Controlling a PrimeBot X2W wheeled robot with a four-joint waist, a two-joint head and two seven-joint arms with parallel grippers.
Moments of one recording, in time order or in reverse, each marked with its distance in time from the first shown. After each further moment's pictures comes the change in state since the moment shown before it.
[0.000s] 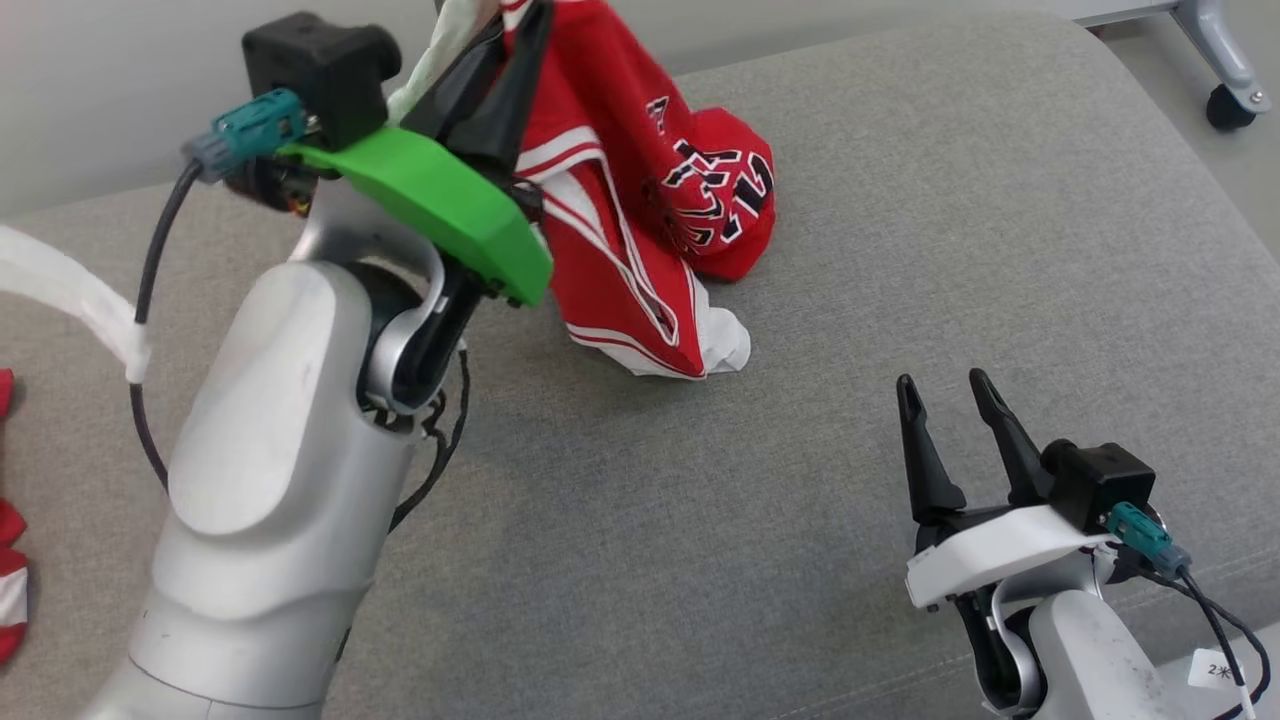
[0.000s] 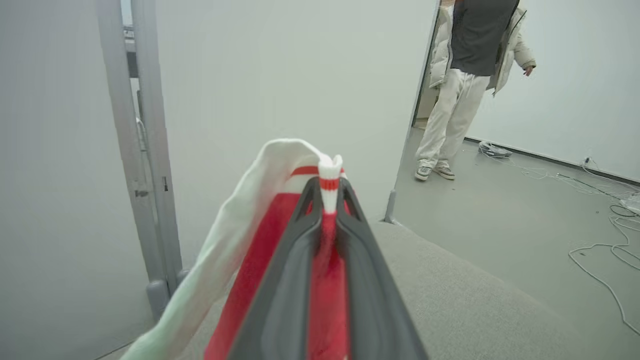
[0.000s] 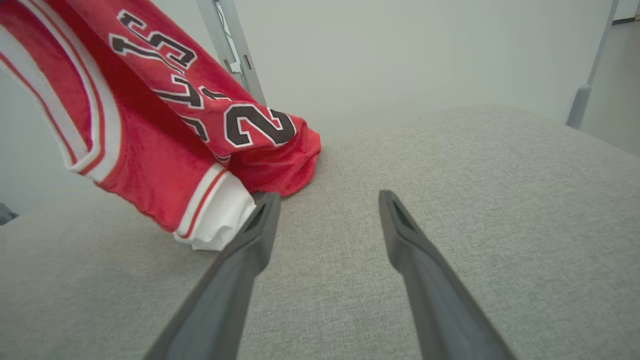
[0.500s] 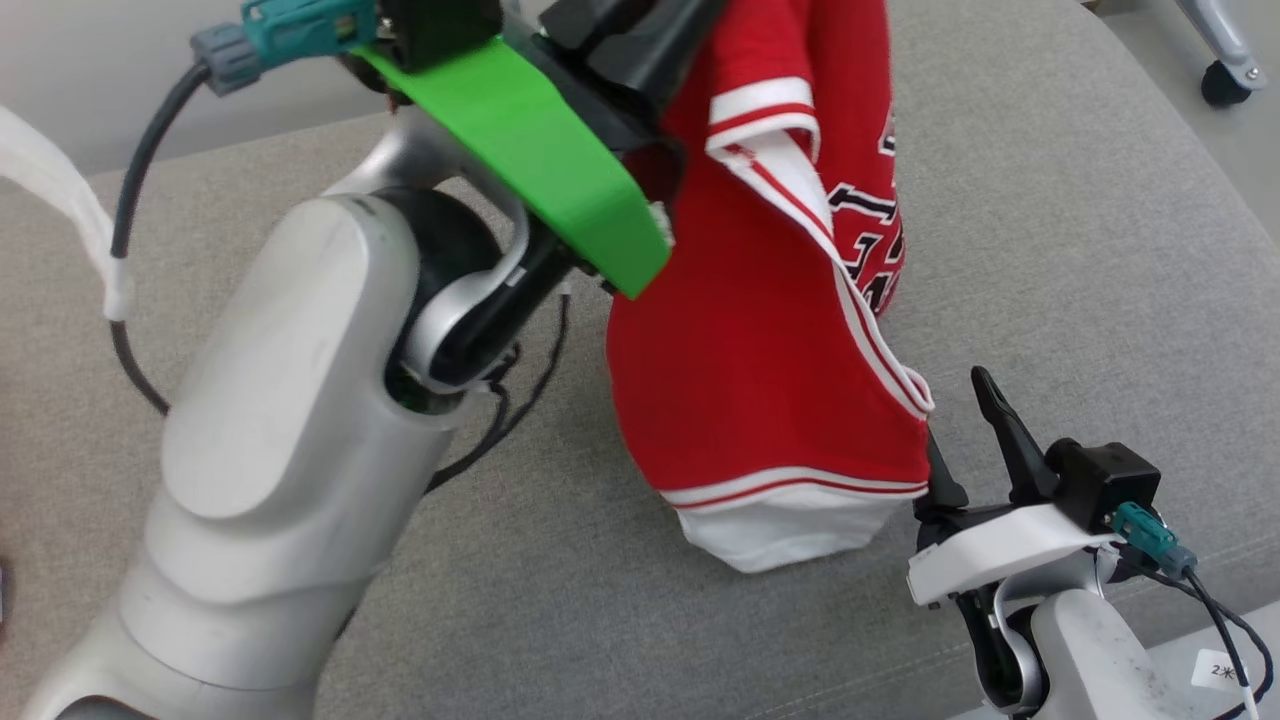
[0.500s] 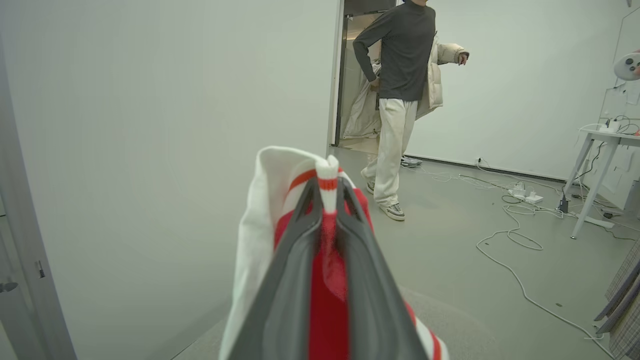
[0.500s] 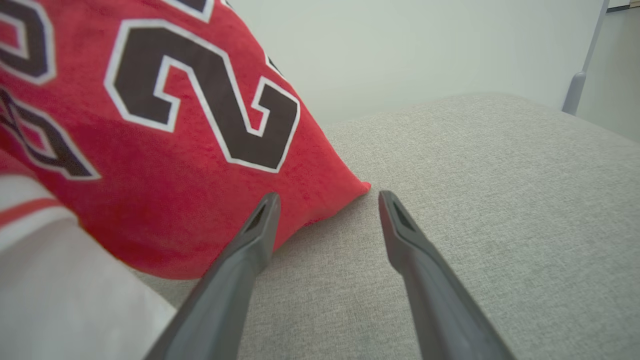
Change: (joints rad) left arm -0.150 -0.011 -0.141 -0.233 -0.161 -0.002 0.105; right arm 0.003 0.000 -0.002 -0.008 0.013 0.000 0.000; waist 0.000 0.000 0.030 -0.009
